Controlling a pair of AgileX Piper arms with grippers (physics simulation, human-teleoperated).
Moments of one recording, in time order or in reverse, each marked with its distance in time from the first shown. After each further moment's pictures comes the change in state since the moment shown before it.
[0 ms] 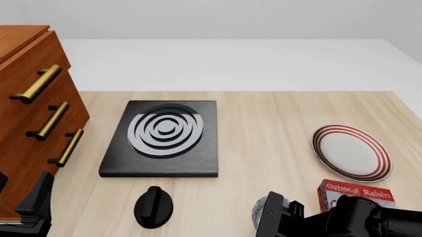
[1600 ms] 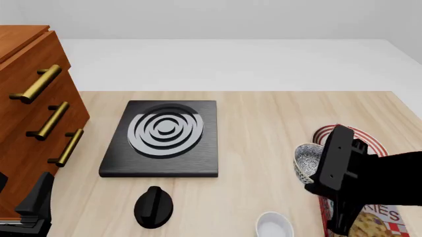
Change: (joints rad) left arm 0.000 0.000 0.000 0.000 0.000; right arm -0.393 -0.323 -0.266 0.404 -0.354
